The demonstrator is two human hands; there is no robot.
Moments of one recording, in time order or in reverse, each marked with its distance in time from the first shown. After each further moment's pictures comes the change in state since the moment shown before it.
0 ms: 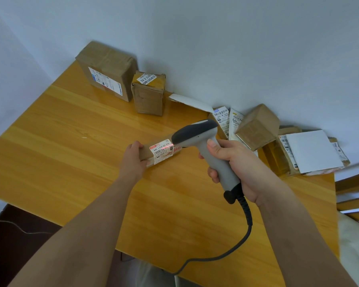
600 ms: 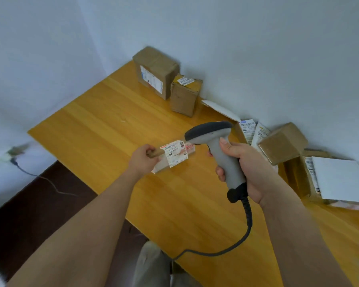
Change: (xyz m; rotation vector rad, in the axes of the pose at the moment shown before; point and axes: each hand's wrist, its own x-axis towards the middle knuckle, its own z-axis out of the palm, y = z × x) left_hand -0.076 -0.003 -0.033 -0.270 0.049 -0.217; right_hand -0.020 0.017 0.008 0.011 -0.125 0.001
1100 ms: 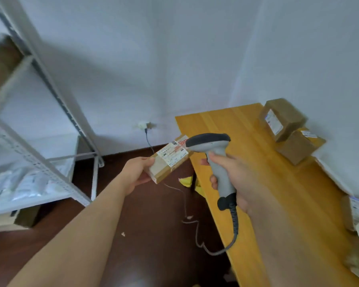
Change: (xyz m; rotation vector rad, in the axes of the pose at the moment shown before) left_hand -0.286 -0.133 -0.187 -0.879 0.527 -0.380; right_hand -0.120 0.052 0.206 -0.295 -0.566 -0.121
